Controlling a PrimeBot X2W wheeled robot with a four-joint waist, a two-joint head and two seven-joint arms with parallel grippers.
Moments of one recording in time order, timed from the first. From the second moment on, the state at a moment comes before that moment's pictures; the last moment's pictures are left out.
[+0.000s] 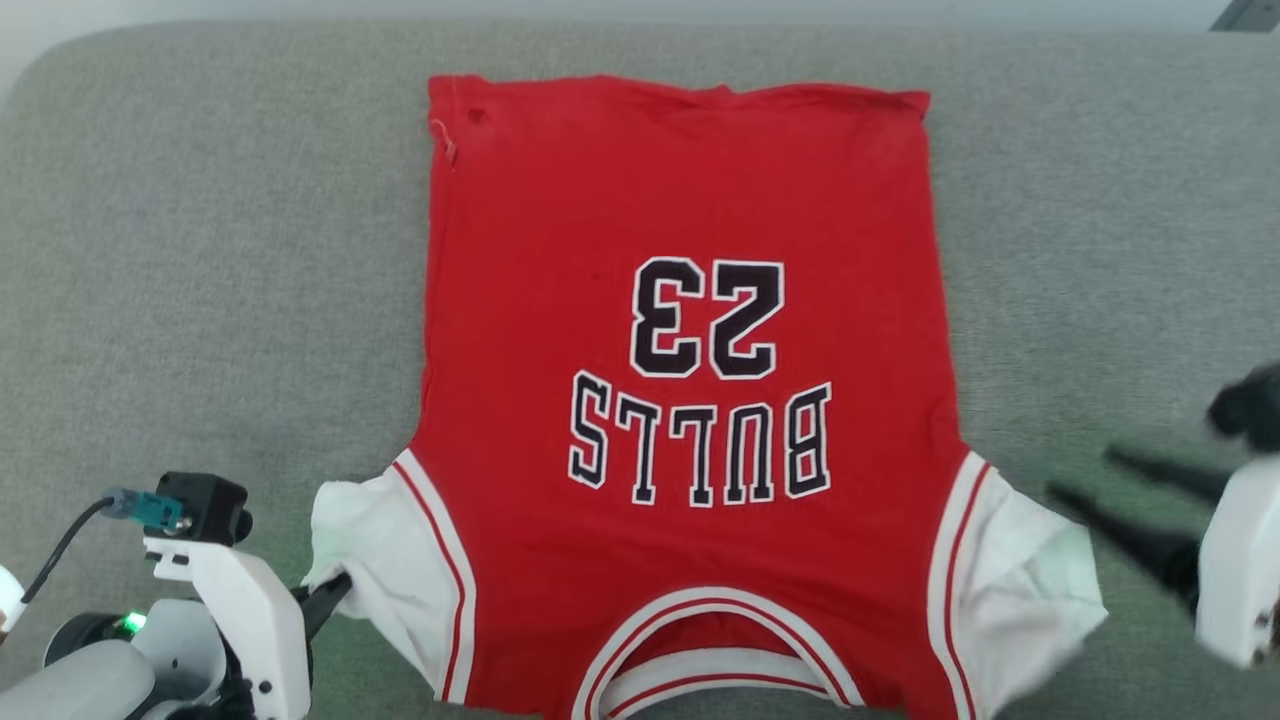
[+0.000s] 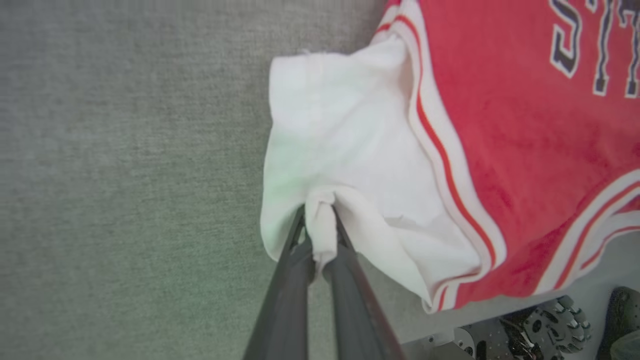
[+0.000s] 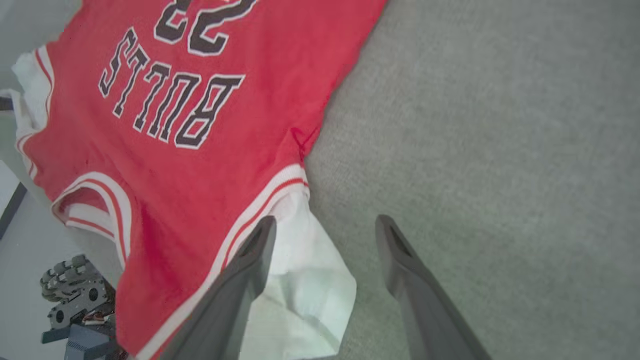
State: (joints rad) left arm -0.45 0.98 -1.04 0.02 -1.37 0.24 0.18; right arm -0.18 -0.87 0.36 -0.14 0.98 0.13 0.54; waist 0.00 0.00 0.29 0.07
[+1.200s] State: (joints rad) left arm -0.71 0.70 -1.06 0.13 -1.24 0.07 0.17; right arm -1.07 -0.50 0.09 0.66 0.47 0.13 0.98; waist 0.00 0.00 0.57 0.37
